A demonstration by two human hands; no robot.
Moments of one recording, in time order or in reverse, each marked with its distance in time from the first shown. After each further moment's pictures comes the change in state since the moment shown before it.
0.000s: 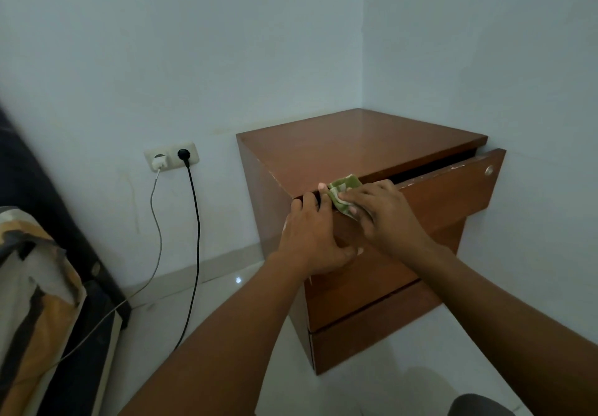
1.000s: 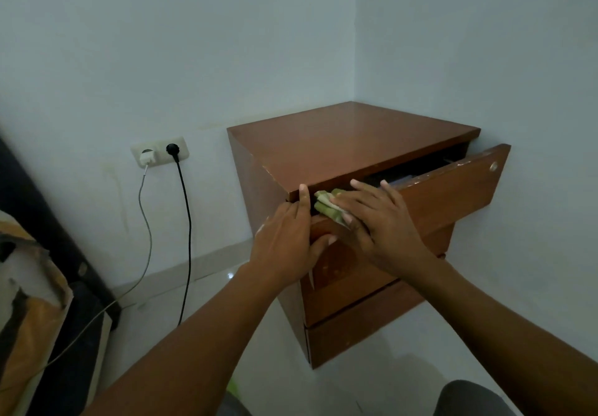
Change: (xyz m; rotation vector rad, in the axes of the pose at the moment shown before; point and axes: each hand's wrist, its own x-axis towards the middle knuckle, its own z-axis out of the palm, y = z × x) left_hand -0.025 -0.023 -0.007 0.004 -0.003 -0.009; right_hand -0.026 -0.010 0.006 -0.056 -0.031 -0.022
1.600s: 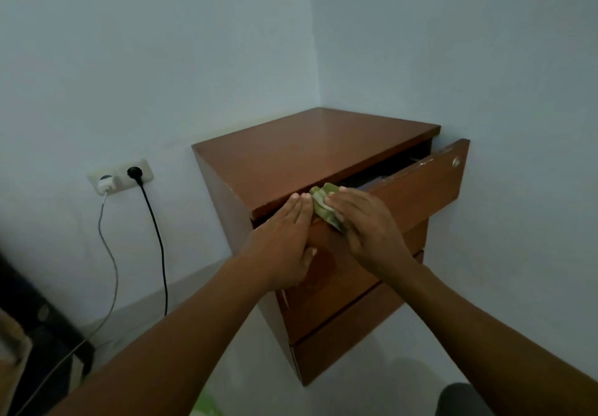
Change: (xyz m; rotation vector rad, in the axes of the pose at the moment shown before) left_hand 0.034 0.027 -0.012 0.138 -0.223 0.303; right_hand -0.009 0.036 0.006 0.035 0.177 0.053
